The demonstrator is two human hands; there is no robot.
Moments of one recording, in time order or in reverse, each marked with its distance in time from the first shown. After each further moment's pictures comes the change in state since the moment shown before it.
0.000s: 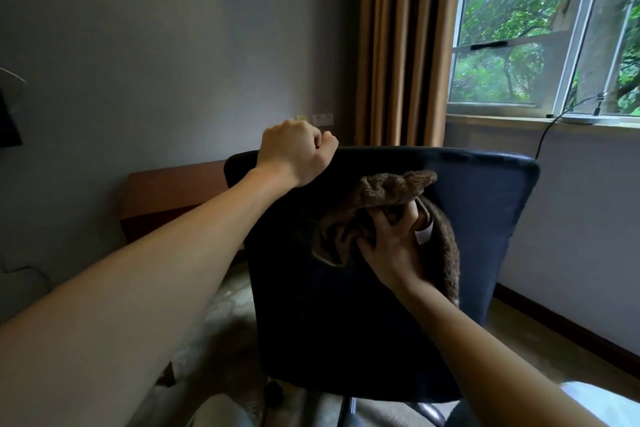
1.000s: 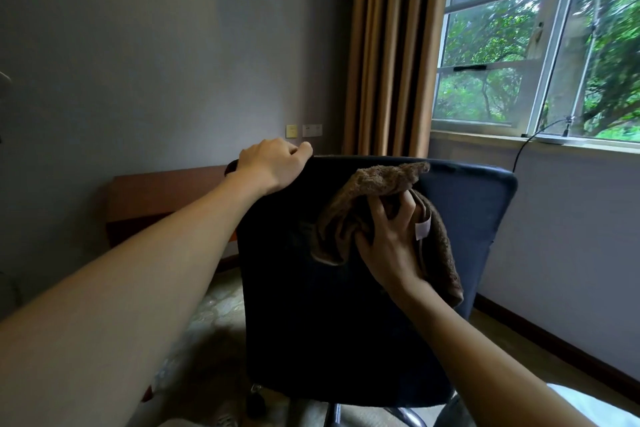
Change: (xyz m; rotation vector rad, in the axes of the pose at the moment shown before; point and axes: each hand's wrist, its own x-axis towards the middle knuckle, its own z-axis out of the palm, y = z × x) left_hand -0.008 -0.025 -0.019 -0.018 -0.298 -0.276; right_hand 0.014 -0.025 -0.030 0.006 0.026 -0.001
